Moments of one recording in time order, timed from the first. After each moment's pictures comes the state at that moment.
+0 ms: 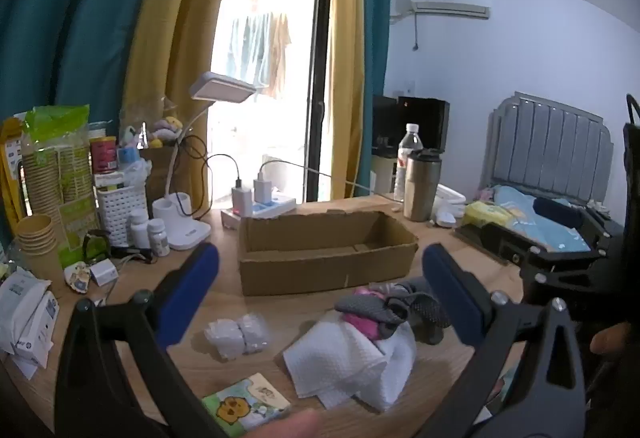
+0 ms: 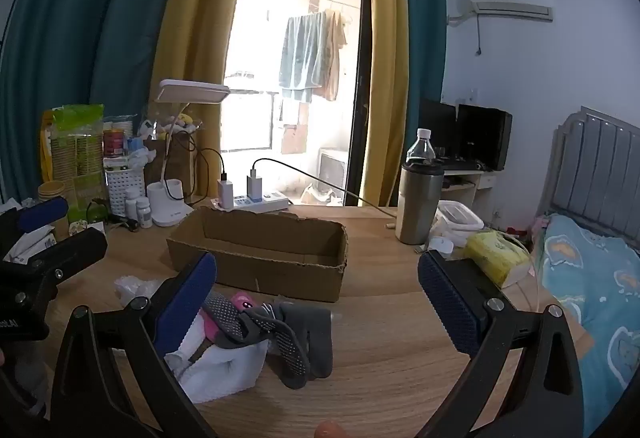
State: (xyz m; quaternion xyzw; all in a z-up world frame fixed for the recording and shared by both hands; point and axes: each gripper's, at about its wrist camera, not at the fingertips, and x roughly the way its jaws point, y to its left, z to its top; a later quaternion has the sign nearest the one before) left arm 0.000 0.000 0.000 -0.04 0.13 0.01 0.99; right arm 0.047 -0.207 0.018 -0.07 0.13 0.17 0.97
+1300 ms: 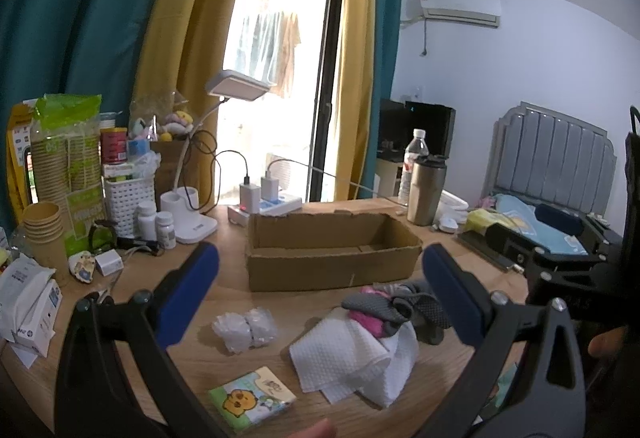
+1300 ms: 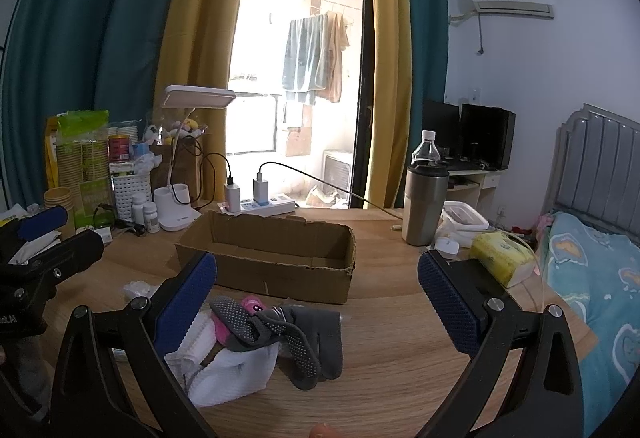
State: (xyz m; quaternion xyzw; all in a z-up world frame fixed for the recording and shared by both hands) left arm -0.009 0.009 0.001 -0.06 0.13 0.01 0.99; right arm 0.044 -0.203 0.022 -0.06 0.13 0.18 0.97
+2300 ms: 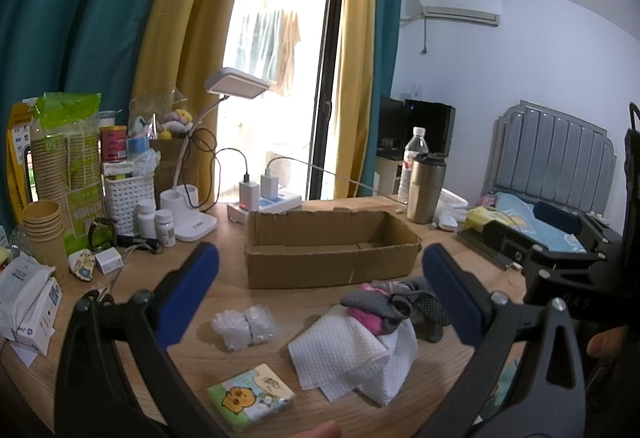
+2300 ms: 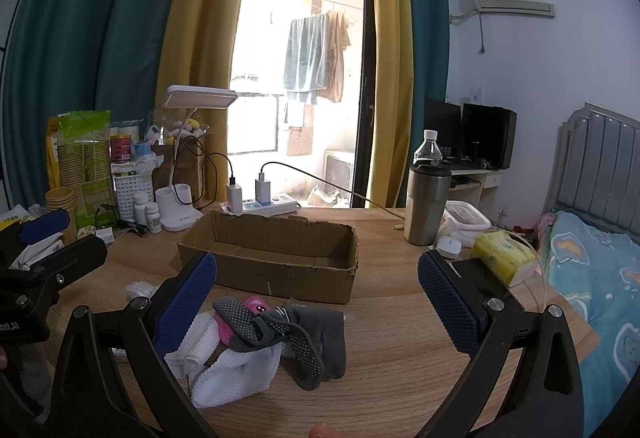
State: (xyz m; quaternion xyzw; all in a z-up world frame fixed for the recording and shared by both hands) left arm -0.008 0.010 0.001 -0.06 0.13 0.01 0.99; right arm 0.042 -0.201 0.021 -0.06 0.13 0.18 0.97
